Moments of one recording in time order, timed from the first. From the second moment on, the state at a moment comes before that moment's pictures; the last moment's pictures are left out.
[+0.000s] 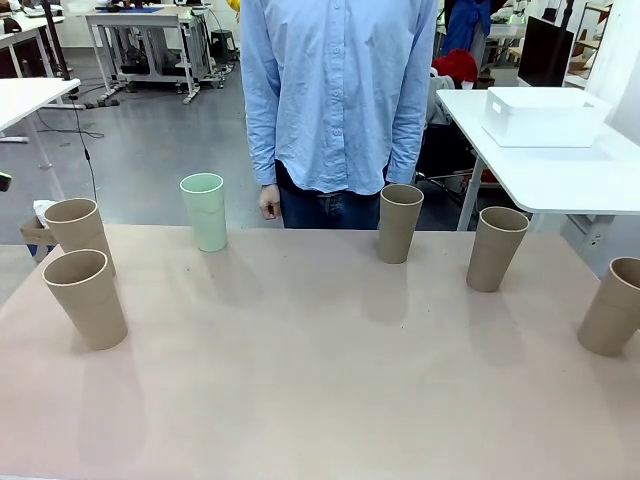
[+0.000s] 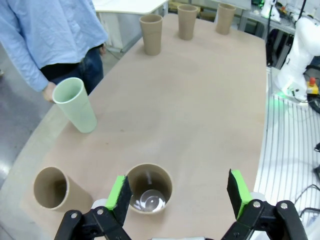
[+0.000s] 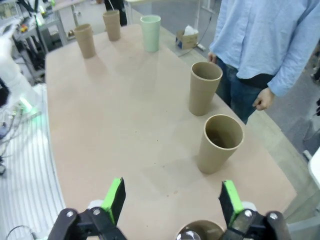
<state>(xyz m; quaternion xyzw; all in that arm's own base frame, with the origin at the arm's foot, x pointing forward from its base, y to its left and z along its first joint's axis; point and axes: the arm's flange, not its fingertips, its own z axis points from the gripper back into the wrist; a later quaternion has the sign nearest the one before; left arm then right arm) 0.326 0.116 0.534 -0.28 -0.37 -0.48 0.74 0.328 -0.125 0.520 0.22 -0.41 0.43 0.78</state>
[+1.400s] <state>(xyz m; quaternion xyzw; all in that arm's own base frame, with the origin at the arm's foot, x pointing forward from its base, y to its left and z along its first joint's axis) 0.434 0.253 0.459 -0.34 -0.46 -0.55 0.61 0.322 -0.268 0.449 0.36 -0.44 0.44 0.69</state>
